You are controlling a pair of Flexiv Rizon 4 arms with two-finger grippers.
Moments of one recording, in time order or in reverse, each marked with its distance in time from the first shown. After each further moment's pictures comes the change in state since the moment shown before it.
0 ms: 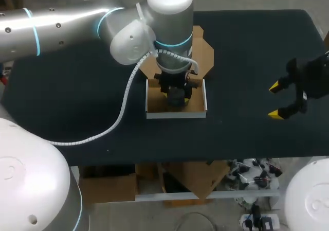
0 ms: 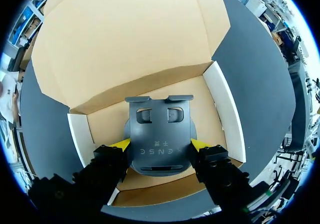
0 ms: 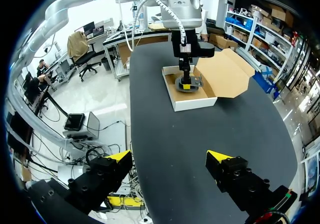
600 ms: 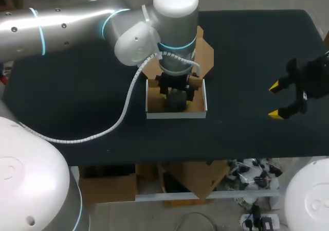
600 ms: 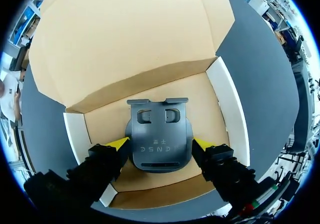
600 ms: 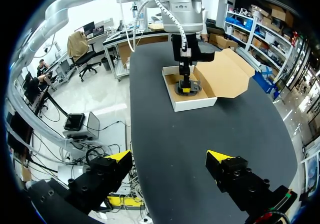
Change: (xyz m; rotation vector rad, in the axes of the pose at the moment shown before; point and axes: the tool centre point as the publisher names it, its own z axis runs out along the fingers) left arm 0.002 0.001 0.008 -0.011 -0.027 -0.006; right arm 0.000 0.000 0.000 0.000 0.000 0.000
